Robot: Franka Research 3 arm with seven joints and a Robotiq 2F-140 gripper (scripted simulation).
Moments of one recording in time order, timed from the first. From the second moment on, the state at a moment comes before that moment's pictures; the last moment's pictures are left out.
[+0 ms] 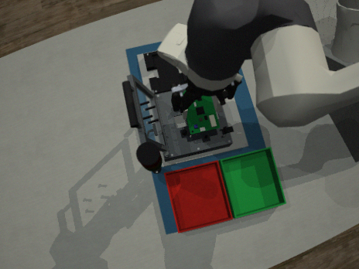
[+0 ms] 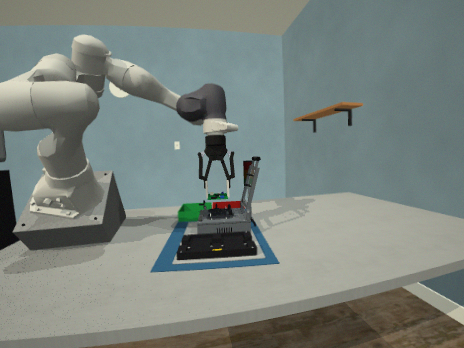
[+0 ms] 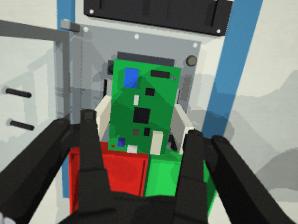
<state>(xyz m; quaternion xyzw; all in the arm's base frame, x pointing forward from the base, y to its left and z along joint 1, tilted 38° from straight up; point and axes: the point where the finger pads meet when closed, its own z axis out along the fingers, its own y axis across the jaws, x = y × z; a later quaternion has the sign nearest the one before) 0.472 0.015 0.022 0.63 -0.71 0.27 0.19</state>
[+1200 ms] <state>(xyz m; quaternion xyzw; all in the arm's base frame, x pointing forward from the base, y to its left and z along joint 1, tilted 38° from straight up) 0.471 0.010 0.011 0.63 -0.71 0.27 0.19</state>
